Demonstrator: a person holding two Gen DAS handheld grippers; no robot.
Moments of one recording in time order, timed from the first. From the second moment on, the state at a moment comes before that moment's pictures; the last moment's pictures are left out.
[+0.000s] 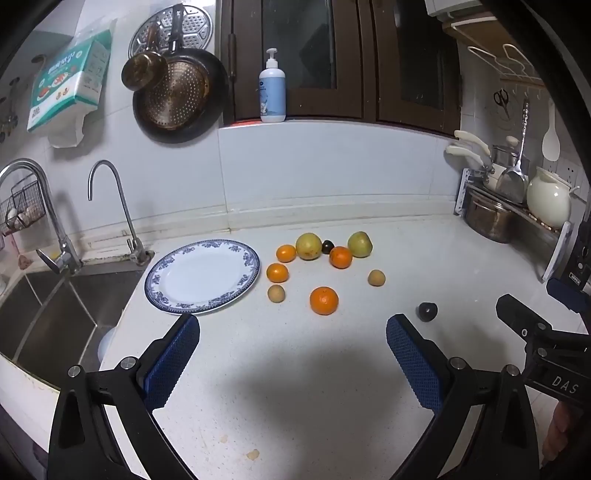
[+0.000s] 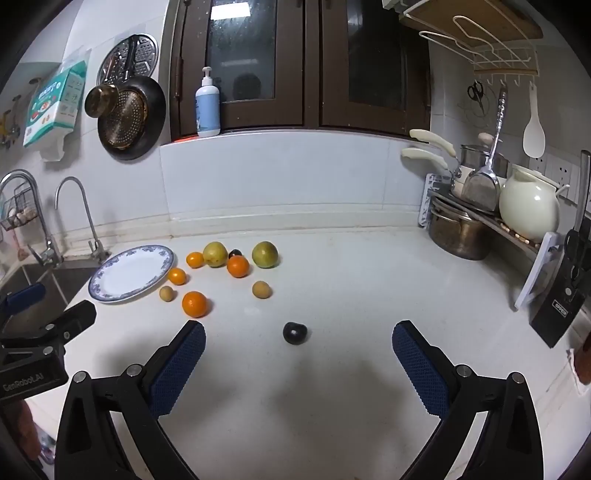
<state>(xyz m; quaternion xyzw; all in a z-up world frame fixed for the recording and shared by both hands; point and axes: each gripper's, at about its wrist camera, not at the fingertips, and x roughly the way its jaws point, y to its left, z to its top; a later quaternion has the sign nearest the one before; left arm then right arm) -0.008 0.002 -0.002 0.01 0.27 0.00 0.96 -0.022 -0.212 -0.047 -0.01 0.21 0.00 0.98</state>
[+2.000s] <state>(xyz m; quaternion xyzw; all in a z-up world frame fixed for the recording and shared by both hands) -0.012 0.001 0.008 0.02 0.25 0.01 0.97 -0.017 -0.208 -0.042 -0.01 0.21 0.01 0.98</state>
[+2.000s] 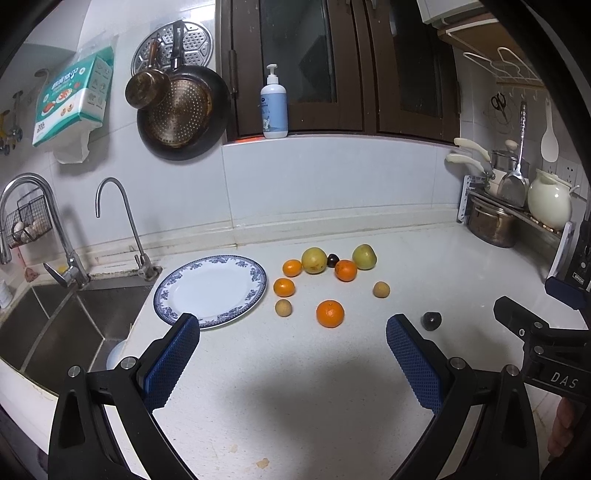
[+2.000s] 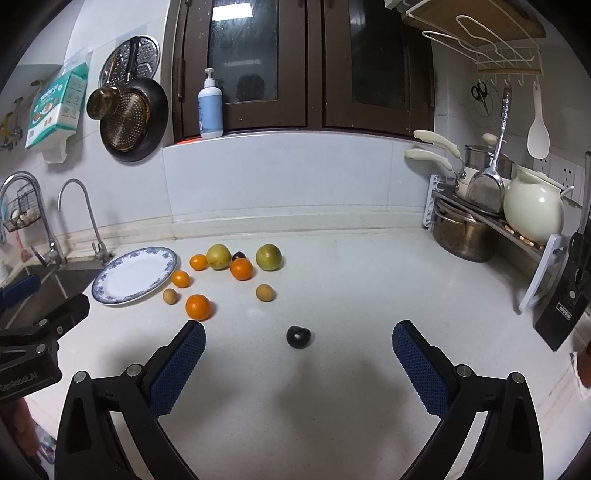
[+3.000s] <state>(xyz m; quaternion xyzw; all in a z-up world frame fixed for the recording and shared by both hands) 0.032 0.011 -0.009 0.06 0.28 -0.06 0.96 0.014 -0.193 -0.068 0.02 0.27 0.00 0.96</state>
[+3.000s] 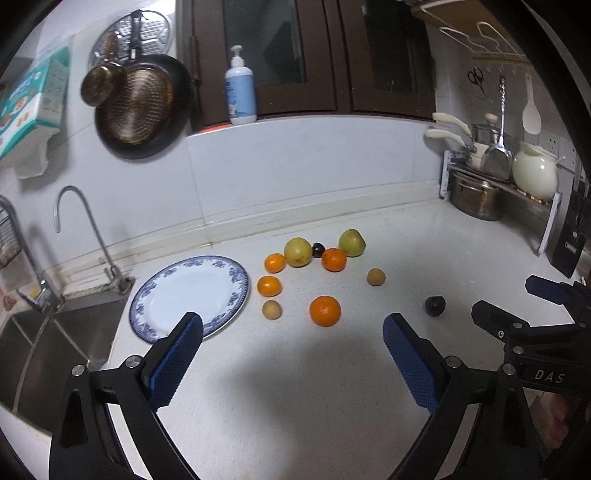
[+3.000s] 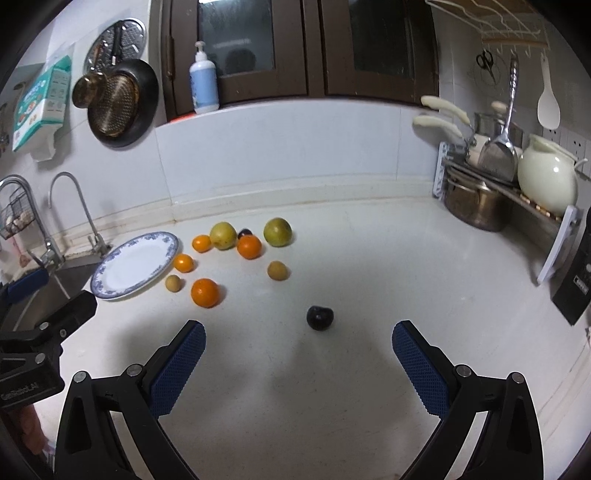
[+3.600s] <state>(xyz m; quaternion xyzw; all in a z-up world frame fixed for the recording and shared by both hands) 0.123 -0.006 -0.069 0.08 0.36 -0.13 0.92 0.086 -0.202 -0.118 0.06 0.33 -0.04 0.94</state>
